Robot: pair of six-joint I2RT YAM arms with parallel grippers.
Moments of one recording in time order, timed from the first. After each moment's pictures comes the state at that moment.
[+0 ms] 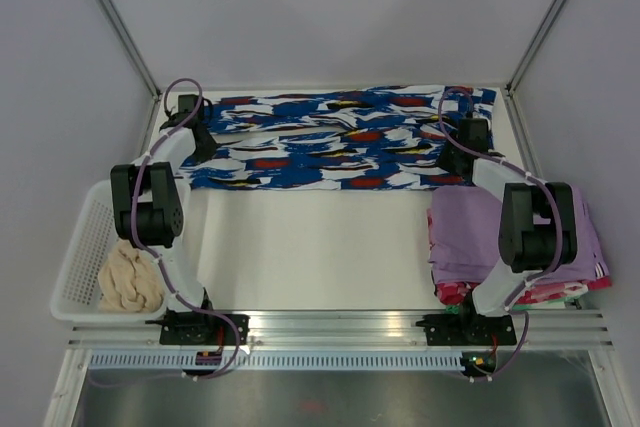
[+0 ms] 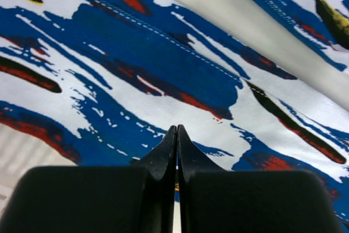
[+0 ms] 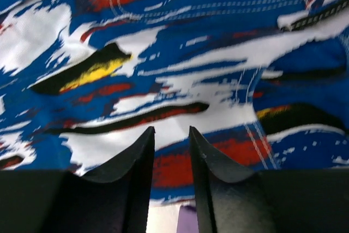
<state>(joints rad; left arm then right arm) 0.06 1.92 1.40 -0.49 -0.22 -0.54 -0.01 1.69 0.98 -0.08 0.05 0.42</state>
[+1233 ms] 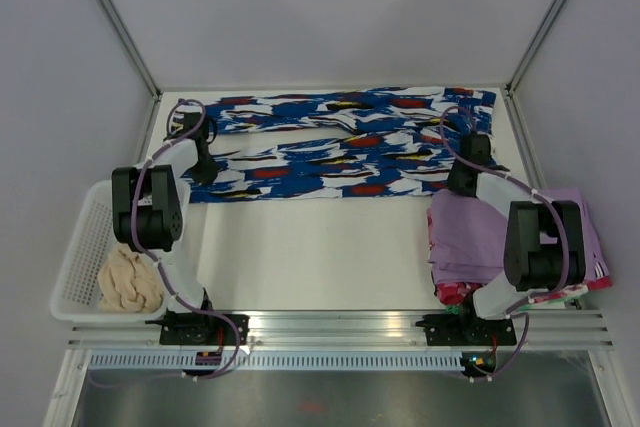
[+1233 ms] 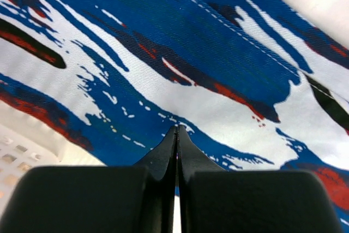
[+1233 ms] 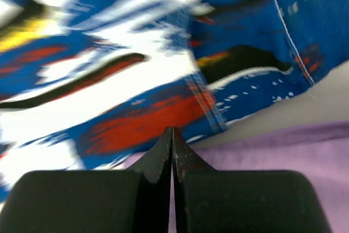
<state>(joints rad) 0.05 1.89 1.26 -0.55 -0.26 -0.59 -0.01 1.60 0.87 -0.20 0.21 0.36</state>
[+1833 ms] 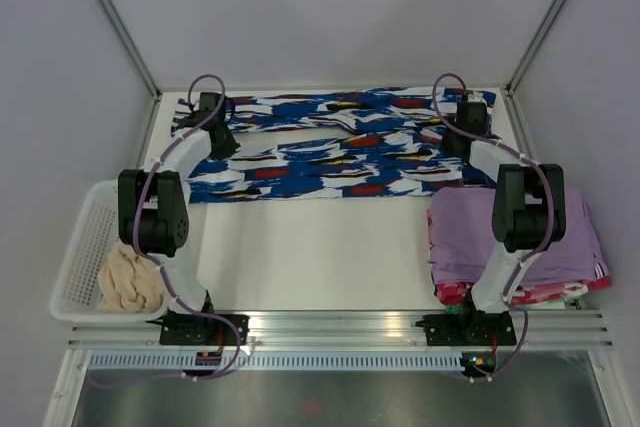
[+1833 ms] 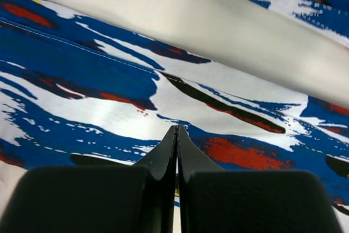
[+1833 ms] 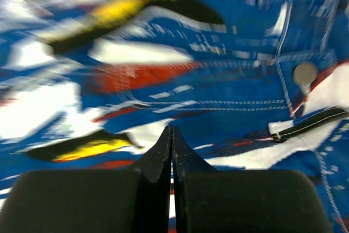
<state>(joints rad) -0.06 1.84 1.39 -0.50 -0.20 -0.52 -0.02 1.82 1.21 -0.09 0.10 0.27</state>
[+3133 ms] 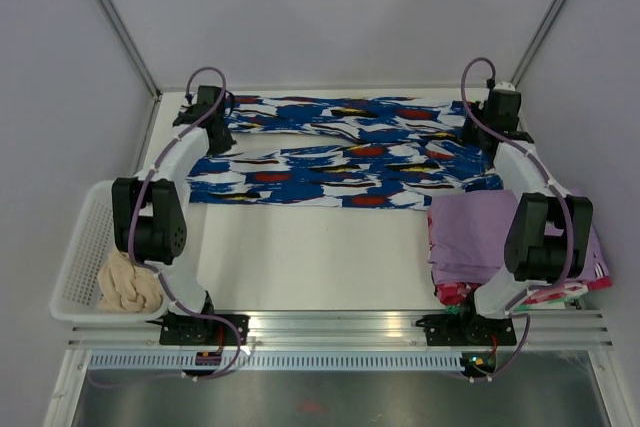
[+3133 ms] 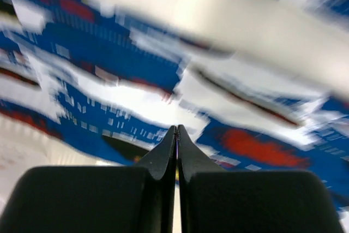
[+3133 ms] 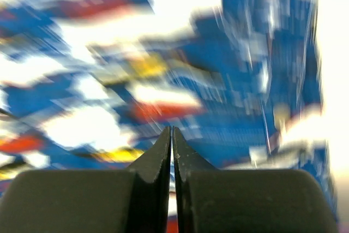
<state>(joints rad) -0.09 1.79 1.36 -0.60 -0.28 -0.46 -0.12 1.65 1.15 -0.21 -0.02 0.24</state>
